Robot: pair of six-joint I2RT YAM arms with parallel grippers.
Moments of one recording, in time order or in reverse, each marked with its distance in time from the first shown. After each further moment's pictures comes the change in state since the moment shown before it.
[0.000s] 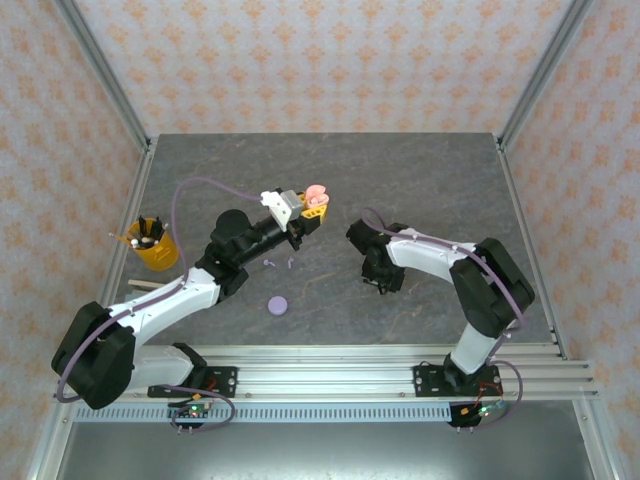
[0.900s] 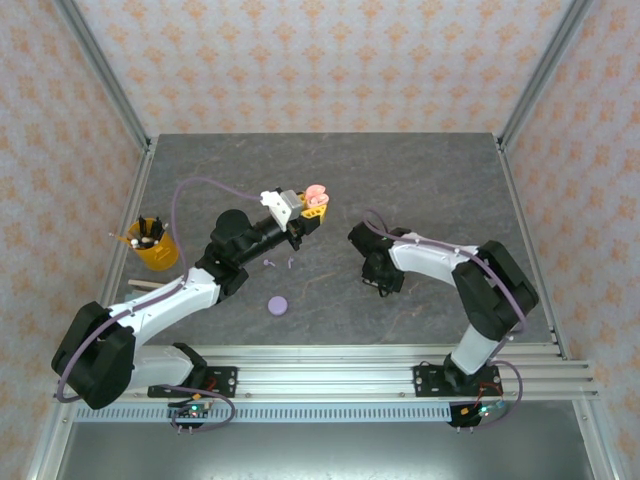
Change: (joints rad) left arm 0.002 0.000 0.000 0.000 0.000 -0.003; right arm -0.005 -0.030 -0.060 0.082 -0.010 0.008
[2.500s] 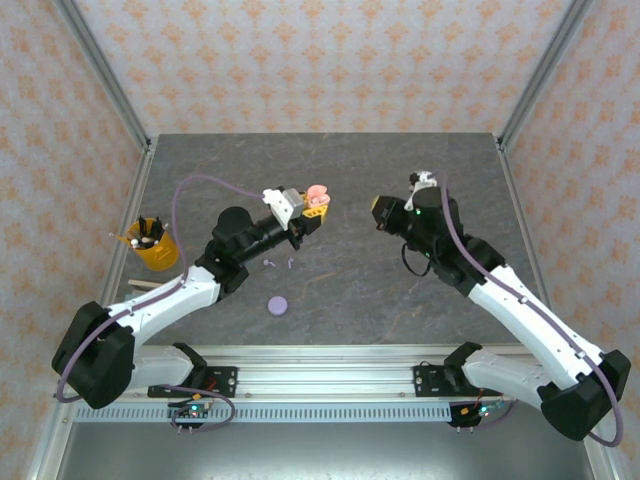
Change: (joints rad) left arm 0.000 0.005 0.028 -0.055 0.011 0.000; right arm -0.048 -0.645 0.086 0.353 -0.043 -0.309
